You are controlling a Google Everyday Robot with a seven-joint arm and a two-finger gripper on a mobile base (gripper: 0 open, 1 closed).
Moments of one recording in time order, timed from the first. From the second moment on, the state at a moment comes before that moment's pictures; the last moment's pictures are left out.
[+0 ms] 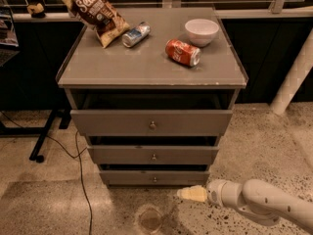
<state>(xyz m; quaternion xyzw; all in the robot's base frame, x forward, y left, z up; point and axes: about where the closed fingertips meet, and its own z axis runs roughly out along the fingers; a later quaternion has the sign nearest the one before) 0.488 -0.178 0.441 -0.13 0.90 0.26 0.32</state>
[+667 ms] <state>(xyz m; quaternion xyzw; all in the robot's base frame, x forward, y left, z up) 0.489 -0.179 0.423 -0.11 0.90 0.28 0.31</state>
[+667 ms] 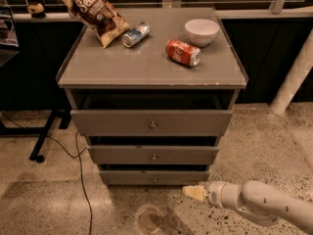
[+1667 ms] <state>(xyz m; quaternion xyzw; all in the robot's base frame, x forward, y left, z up) 0.489 -0.179 0.423 -0.11 0.90 0.28 0.31</state>
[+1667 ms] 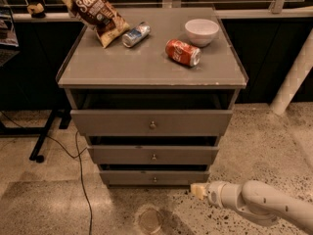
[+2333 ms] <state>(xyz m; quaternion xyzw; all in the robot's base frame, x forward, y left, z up) 0.493 -0.182 0.410 -0.09 0.91 0.27 0.31</state>
